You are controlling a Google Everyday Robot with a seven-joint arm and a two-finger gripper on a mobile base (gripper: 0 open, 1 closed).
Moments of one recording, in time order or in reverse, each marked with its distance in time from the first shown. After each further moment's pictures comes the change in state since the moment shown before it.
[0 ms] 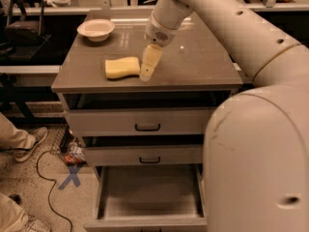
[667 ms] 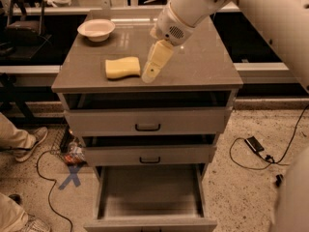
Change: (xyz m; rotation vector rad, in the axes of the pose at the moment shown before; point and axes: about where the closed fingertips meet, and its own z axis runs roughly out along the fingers) arm -0.009 0.067 -0.071 0.004 -0.150 0.067
